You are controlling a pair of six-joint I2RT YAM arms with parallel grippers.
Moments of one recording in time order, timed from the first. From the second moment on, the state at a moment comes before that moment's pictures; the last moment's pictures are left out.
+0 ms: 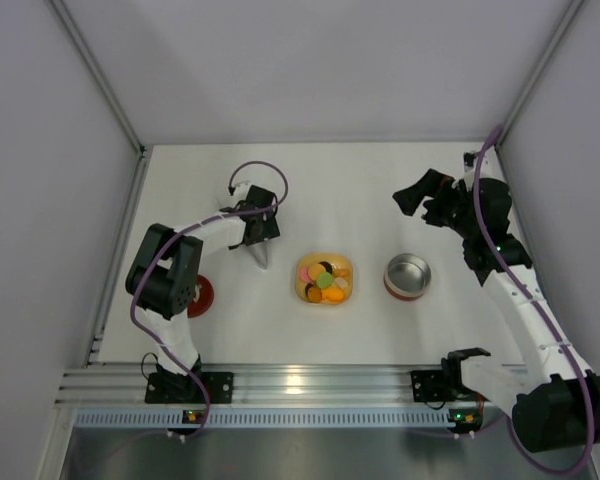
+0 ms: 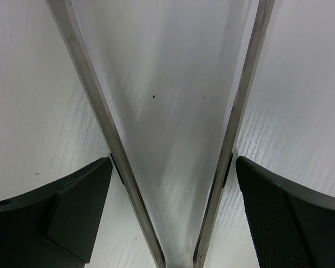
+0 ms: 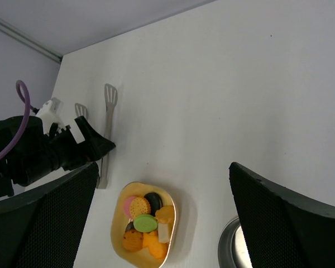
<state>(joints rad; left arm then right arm) -0.42 1.87 1.15 -0.29 -0.41 -0.63 0.12 1.01 0.91 -0.19 -0.26 0.52</state>
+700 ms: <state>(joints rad) -0.42 1.87 1.13 -0.26 -0.43 -0.68 0.12 0.97 0.88 -0.20 -0.20 0.52</state>
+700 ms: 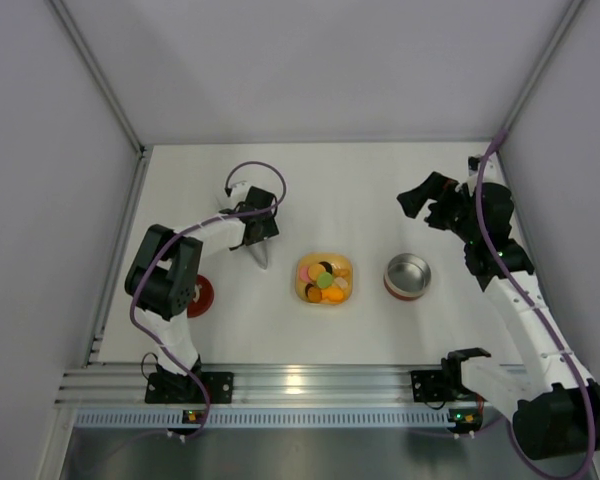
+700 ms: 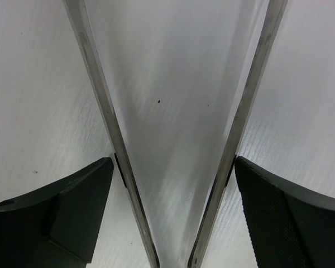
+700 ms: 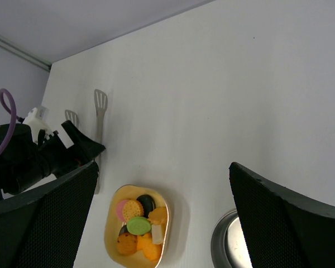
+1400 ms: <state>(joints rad) -0.50 1.80 1.09 -0.37 -0.49 -0.68 0.12 0.98 0.87 -0.21 -0.20 0.52</state>
